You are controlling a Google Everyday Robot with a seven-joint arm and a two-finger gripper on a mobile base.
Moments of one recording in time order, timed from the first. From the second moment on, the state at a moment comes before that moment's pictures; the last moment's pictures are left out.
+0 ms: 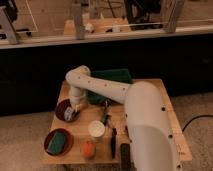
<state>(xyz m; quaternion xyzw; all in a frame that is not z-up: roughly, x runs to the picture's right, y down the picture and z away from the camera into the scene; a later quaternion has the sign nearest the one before) -0.171 0.115 0.874 -0.34 -0.23 -0.27 0.87</state>
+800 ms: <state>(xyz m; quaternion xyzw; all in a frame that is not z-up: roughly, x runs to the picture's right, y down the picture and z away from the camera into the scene) -0.244 0.080 0.882 -0.32 -0.25 -0.33 0.85</state>
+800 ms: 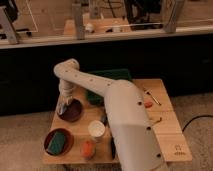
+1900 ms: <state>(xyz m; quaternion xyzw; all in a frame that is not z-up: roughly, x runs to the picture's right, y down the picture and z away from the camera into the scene) -0.157 0.116 0.855 -0.34 -0.22 -0.30 0.87</state>
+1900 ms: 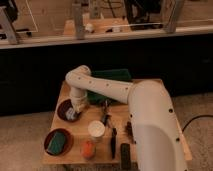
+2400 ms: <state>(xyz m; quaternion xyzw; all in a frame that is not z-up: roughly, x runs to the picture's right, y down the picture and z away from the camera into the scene) -0.177 0.085 0.880 -0.33 -0.20 -0.32 0.87</state>
